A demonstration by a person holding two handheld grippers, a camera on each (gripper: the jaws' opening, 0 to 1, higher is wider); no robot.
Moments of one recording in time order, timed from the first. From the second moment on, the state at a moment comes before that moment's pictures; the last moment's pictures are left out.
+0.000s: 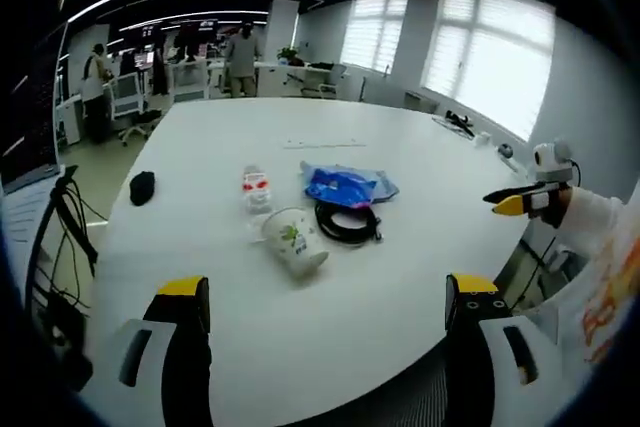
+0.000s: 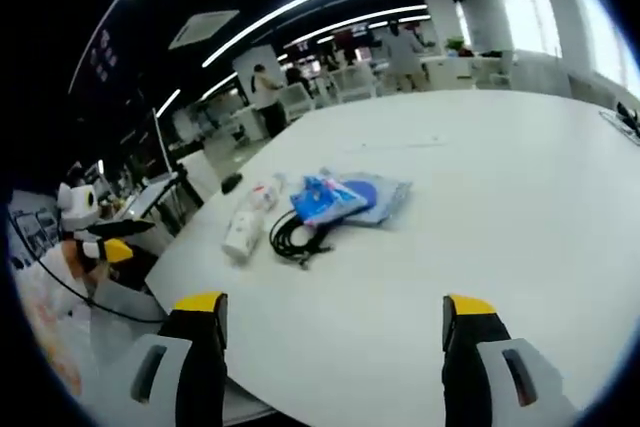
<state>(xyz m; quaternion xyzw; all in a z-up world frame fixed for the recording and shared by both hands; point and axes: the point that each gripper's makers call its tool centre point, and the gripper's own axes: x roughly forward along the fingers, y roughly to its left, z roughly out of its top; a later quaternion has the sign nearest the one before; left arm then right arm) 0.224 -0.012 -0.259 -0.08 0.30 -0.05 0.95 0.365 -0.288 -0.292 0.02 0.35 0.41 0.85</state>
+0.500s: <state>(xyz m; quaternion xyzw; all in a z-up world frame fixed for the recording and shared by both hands) 0.224 -0.009 -0.260 -0.09 0.30 -0.06 0.95 0.360 -0.291 -0.296 0.03 0.35 0.39 0.85</state>
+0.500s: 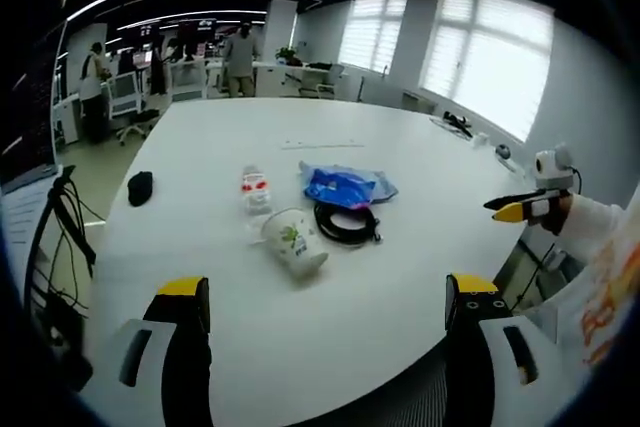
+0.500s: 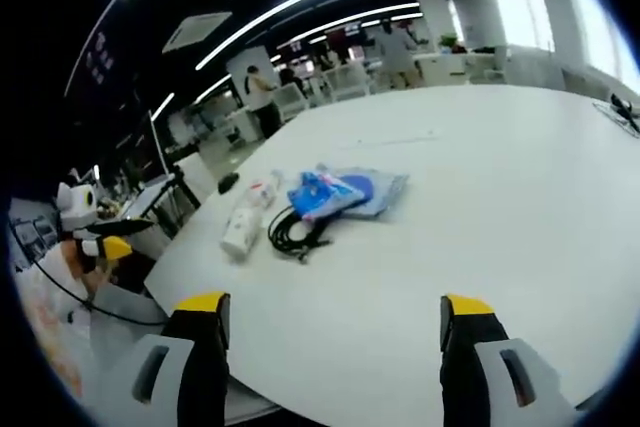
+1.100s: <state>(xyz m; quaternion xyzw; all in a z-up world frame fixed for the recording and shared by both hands) 0.219 -0.008 -0.261 -0.08 0.30 -0.06 0.95 0.351 -0.294 -0.297 0.05 0.36 0.39 0.85</state>
